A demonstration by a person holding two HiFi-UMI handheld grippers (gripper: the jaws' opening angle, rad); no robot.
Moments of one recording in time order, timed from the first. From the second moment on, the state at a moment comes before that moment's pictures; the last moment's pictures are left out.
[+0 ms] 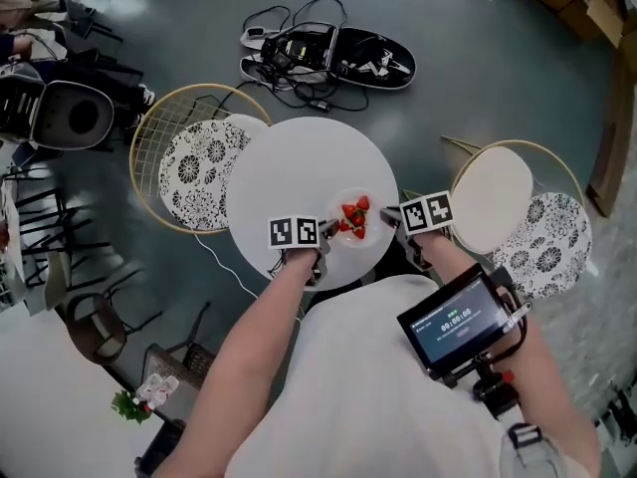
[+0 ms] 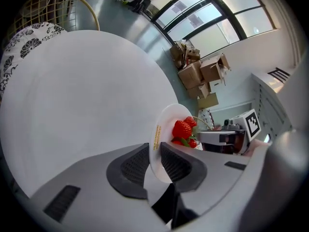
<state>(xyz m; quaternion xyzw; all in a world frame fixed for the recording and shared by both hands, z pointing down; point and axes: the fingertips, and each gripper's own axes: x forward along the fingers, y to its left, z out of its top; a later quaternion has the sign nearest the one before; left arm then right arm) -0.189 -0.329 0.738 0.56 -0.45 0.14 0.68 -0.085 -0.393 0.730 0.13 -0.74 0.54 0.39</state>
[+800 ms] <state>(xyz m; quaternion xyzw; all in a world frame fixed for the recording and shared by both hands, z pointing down) -0.228 -0.402 0.759 0.53 -0.51 0.15 0.66 -0.132 -0.479 0.747 0.12 -0.76 0.47 0.42</state>
